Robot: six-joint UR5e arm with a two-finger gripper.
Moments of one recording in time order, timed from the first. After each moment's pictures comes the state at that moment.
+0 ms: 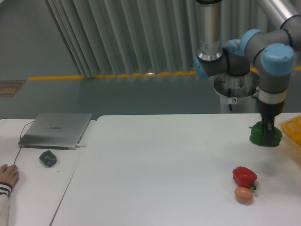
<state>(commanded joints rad) 2.43 -1.79 -1.65 -1.33 1.55 1.84</state>
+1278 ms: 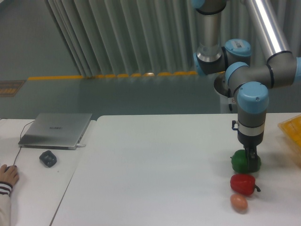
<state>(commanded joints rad) 2.37 -1.89 -1.65 -1.22 1.58 1.73</state>
